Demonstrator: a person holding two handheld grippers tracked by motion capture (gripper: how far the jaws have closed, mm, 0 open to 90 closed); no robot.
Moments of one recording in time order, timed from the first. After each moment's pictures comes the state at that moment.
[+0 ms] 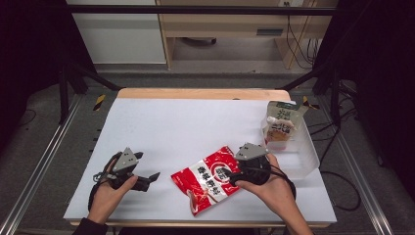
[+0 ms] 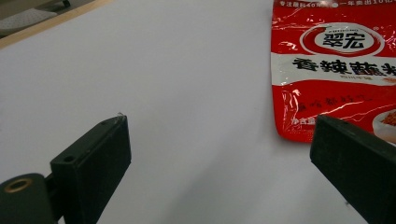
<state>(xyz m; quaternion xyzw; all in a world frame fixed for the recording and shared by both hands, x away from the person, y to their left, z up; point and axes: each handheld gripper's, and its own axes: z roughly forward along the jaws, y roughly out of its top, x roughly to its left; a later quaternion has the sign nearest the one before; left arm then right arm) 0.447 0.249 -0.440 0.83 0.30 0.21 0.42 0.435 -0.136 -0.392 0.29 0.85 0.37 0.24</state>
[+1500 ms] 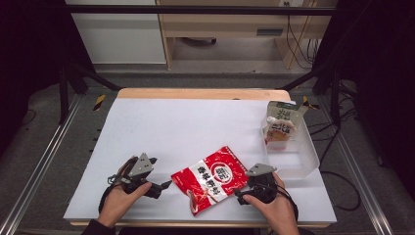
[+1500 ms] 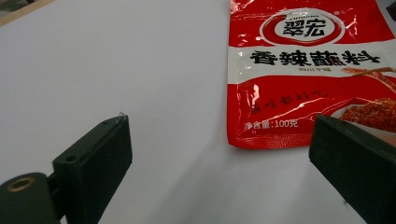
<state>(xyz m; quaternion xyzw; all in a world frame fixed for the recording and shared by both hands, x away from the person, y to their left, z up) 0.440 0.215 -0.447 0.86 0.26 0.18 0.41 0.416 -0.167 -0.466 0.41 0.84 0.31 0.17</state>
